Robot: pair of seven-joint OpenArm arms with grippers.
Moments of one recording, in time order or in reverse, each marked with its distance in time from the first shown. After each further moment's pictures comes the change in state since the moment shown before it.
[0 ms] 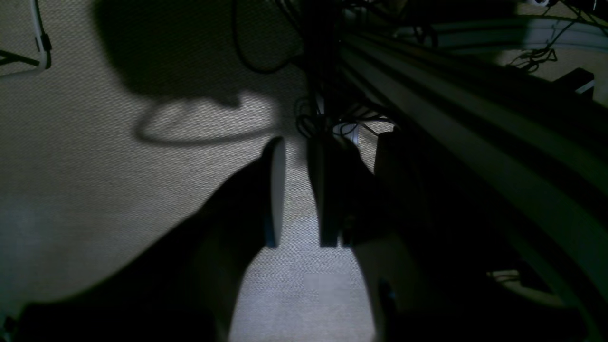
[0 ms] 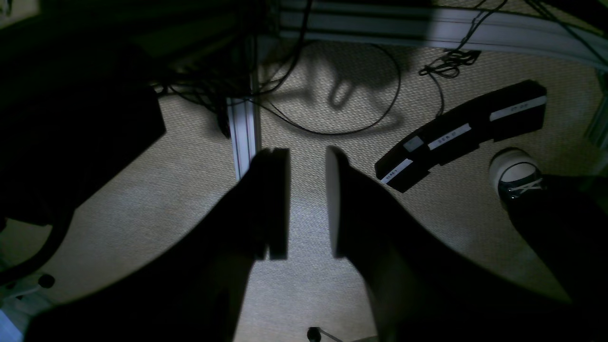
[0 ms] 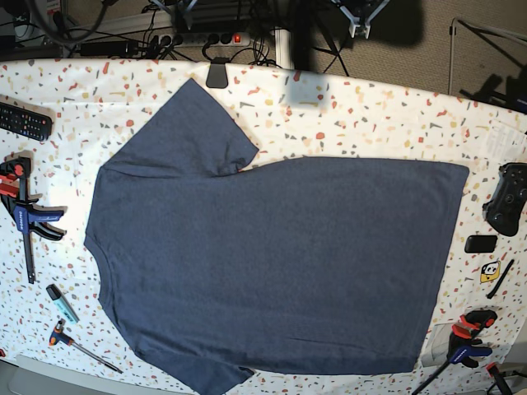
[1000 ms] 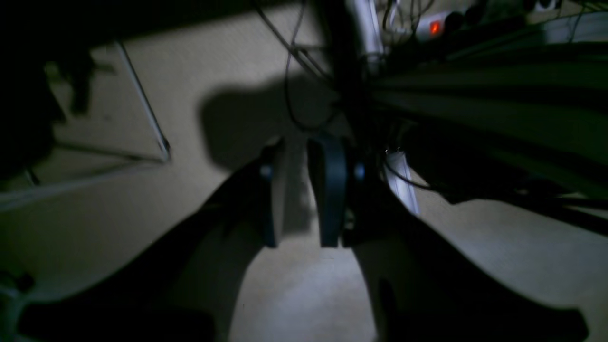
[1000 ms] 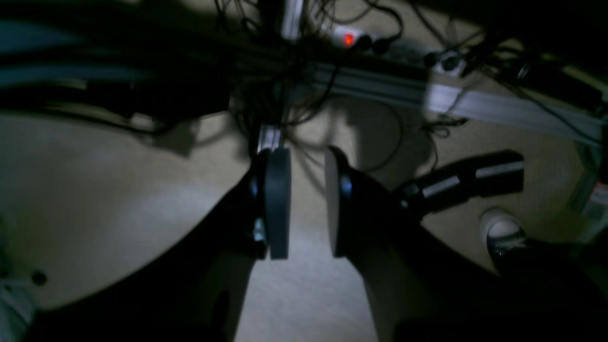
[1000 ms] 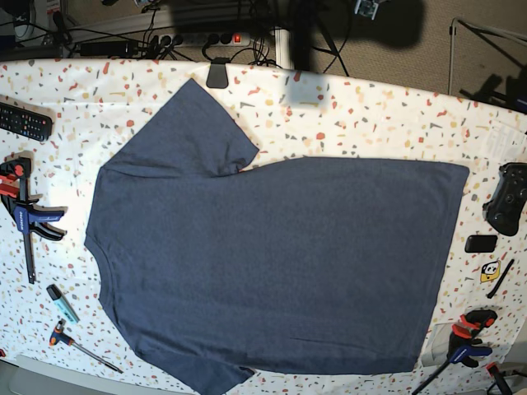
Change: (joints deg) left arm 32.6 -4.8 0.1 58.2 15.3 3.6 6.7; right arm -39.6 9.3 -0.3 59.3 14.6 14.5 -4.9
